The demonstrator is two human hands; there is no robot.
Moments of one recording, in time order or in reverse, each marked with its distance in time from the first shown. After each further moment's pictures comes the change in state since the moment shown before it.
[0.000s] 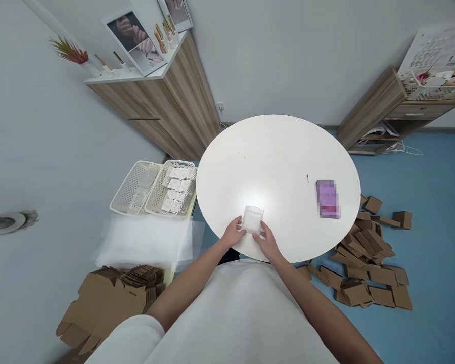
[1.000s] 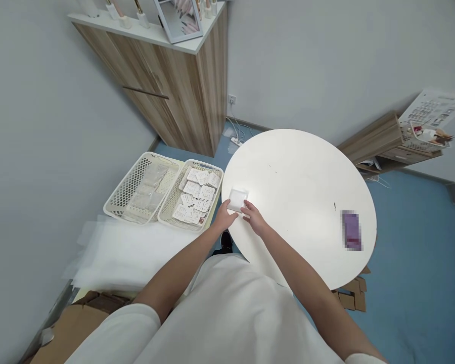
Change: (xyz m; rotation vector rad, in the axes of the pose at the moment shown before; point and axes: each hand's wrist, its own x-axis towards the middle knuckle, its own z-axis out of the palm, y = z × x) left_hand 0.088 -0.055 -0.168 -0.243 0.218 0.065; right_hand 0.133 -0.157 0.144 0.106 -0.240 0.169
